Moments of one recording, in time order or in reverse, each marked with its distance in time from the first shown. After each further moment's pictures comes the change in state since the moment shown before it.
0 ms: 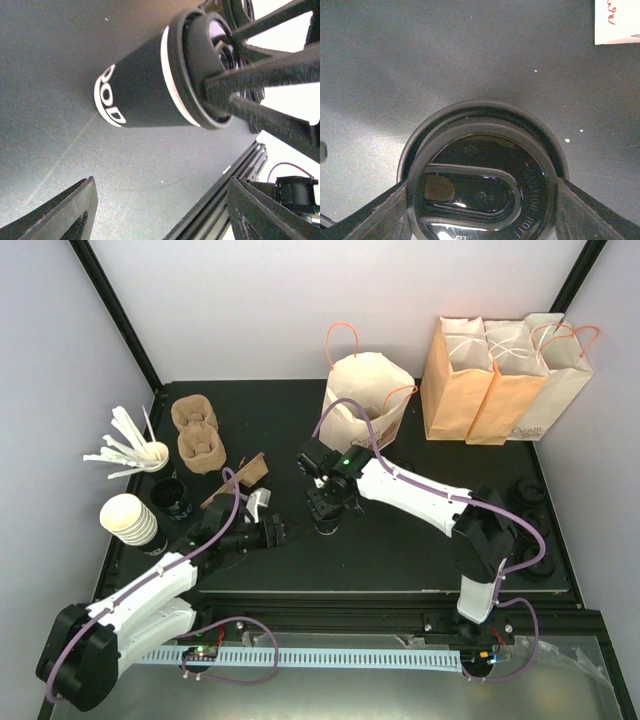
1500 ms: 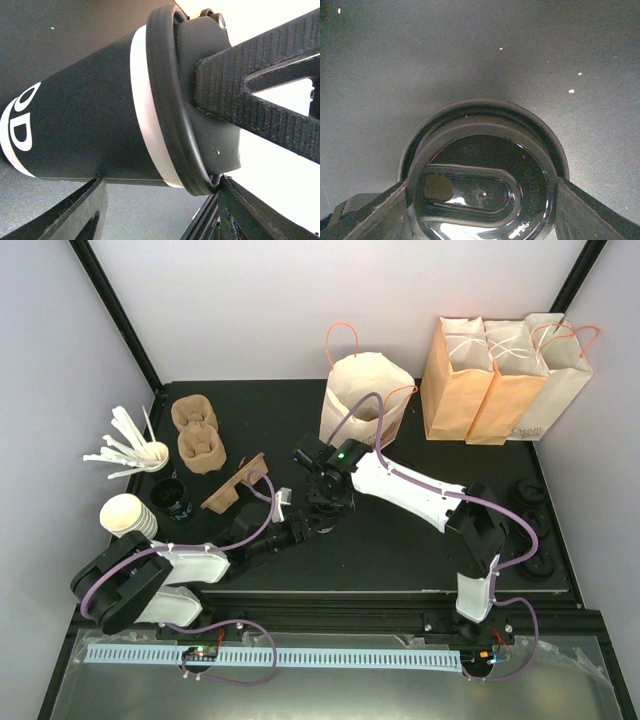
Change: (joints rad) left arm -0.247 0.431 -0.101 0.787 -0.219 -0.323; right arm -0.002 0.054 0.092 -0.090 0.024 0.591
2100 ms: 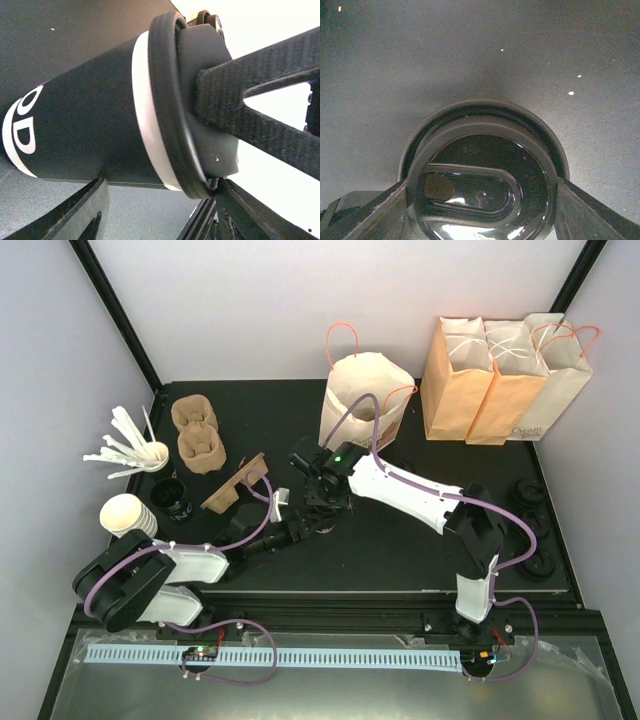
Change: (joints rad) left arm 0.040 0.022 -0.023 0.063 0.032 -0.001; right arm 0.018 0.005 0.000 -0.001 0.029 0.002
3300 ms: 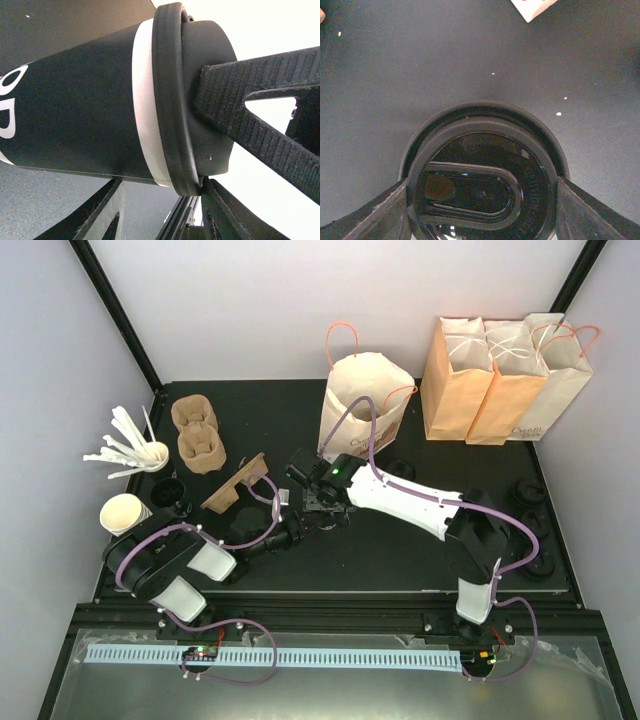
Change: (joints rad) left arm 0.009 0.212 -0.041 0.323 0.048 -0.132; right arm 0.052 -0.022 -0.080 0.078 0.152 0.016
